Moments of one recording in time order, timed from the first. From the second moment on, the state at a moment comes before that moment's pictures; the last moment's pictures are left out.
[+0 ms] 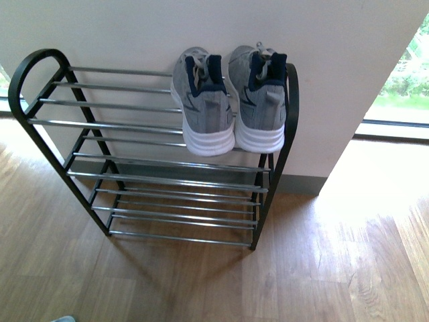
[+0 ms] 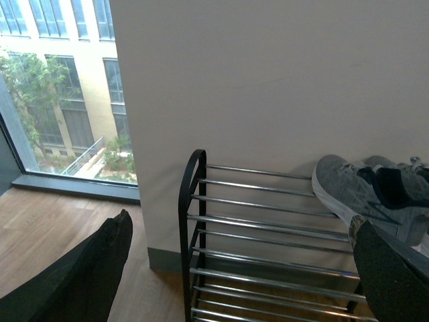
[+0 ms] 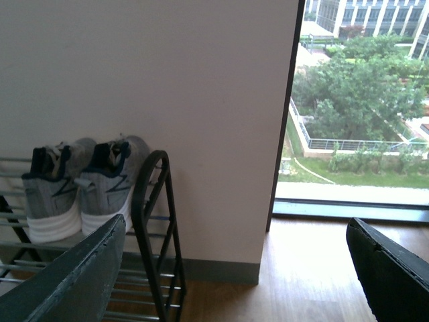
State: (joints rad) left arm 0.00 0.02 0.01 0.00 0.00 -0.01; right arm 0.00 0.00 0.02 0.00 0.00 0.00
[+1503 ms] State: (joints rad) left arm 0.00 0.02 0.01 0.00 0.00 -0.01; right arm 0.00 0.00 0.02 0.00 0.00 0.00
